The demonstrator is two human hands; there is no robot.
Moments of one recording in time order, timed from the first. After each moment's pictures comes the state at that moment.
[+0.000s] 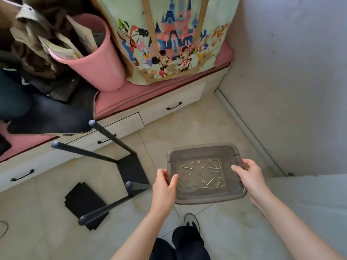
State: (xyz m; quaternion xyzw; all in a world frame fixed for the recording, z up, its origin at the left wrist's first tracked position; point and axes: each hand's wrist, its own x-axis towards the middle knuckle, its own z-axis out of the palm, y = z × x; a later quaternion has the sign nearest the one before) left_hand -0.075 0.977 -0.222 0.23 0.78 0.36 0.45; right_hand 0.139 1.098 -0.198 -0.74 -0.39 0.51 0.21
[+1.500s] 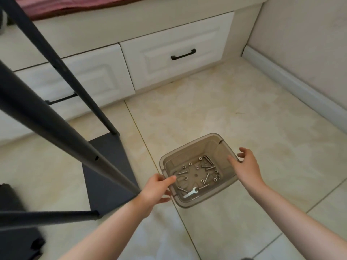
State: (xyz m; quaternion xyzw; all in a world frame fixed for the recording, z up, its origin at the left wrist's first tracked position) left_hand -0.126 0.957 -0.777 0.17 0.73 0.30 0.58; right_hand 0.109 1.091 -0.783 -0.71 -0.55 0.39 0.21
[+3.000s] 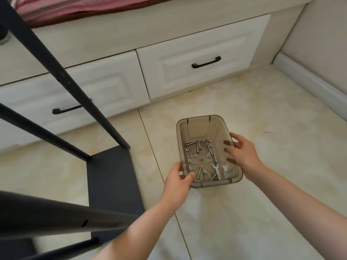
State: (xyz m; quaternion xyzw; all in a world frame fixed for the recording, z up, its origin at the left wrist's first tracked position) left_hand -0.130 1.050 -0.779 0.25 0.73 0.42 0.47; right_hand 0.015 1.212 -0.793 -0.60 -0.51 0.56 0.25
